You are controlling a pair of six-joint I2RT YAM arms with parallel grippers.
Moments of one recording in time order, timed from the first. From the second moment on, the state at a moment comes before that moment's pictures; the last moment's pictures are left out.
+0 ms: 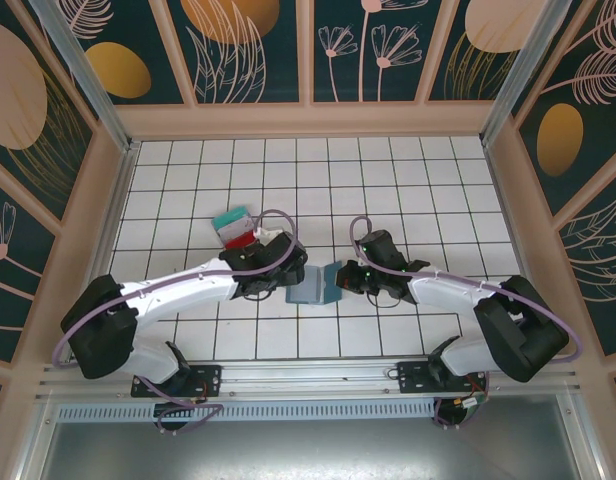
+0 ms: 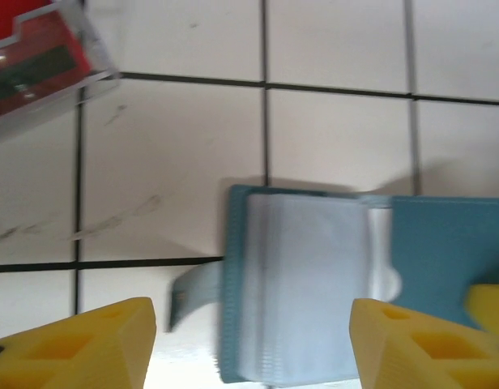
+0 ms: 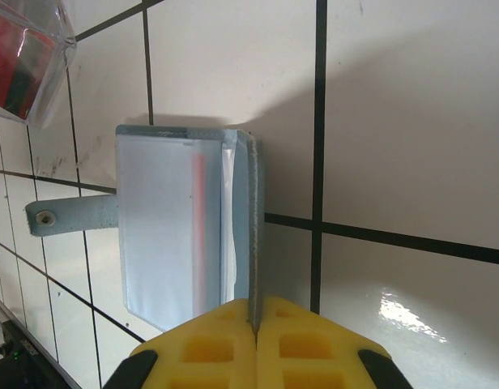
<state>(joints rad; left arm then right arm) -0.93 1.44 0.91 -0.50 -0.26 -0.95 0.65 1.36 0.54 -0.06 -0.35 0.81</state>
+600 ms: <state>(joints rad) -0.91 1.57 0.85 -0.26 -0.05 -0.97 0.65 1.36 0.53 -0.06 -0.35 0.82</state>
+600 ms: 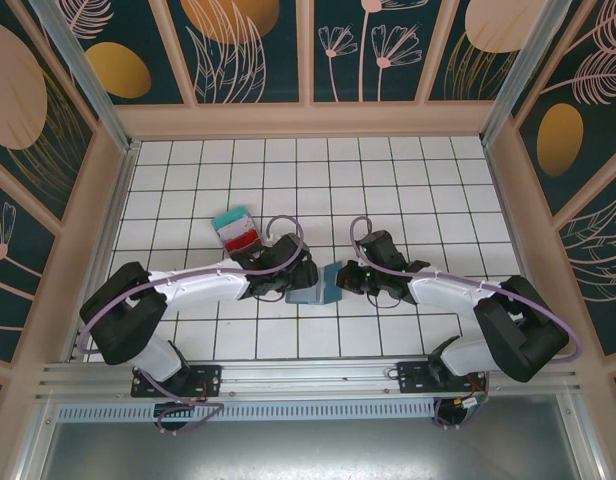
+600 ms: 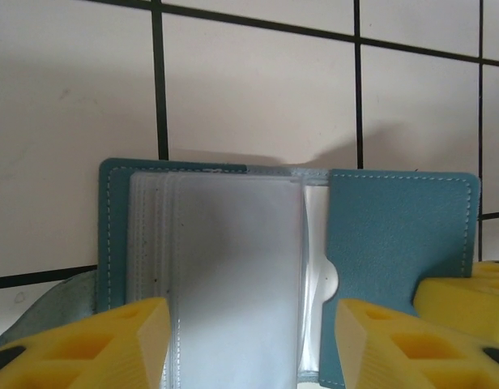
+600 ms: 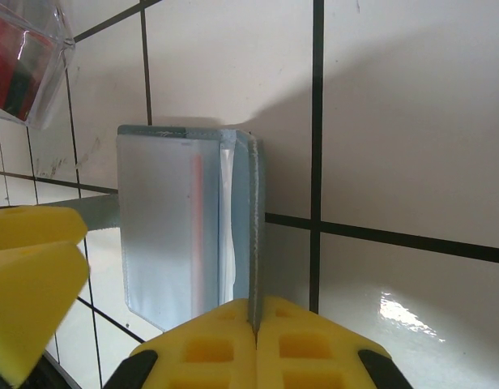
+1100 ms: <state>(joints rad) -0.91 1.64 0.85 -0.26 -0.04 -0.97 0.65 1.36 0.53 -0.05 -0.35 0.83</state>
